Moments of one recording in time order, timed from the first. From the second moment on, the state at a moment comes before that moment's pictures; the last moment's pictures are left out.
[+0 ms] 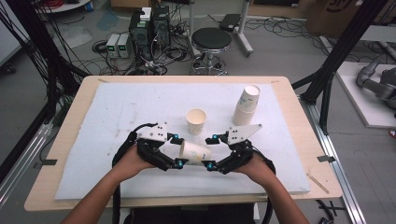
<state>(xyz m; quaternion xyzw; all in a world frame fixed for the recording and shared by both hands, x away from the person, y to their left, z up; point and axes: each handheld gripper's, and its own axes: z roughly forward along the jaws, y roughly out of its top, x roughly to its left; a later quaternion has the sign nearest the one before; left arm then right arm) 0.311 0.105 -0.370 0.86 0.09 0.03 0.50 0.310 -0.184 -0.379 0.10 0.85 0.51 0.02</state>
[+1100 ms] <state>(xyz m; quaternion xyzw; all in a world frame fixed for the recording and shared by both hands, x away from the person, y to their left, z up) 0.321 0.076 -0.345 0.94 0.09 0.03 0.34 0.314 -0.136 -0.376 0.03 0.93 0.37 0.09</state>
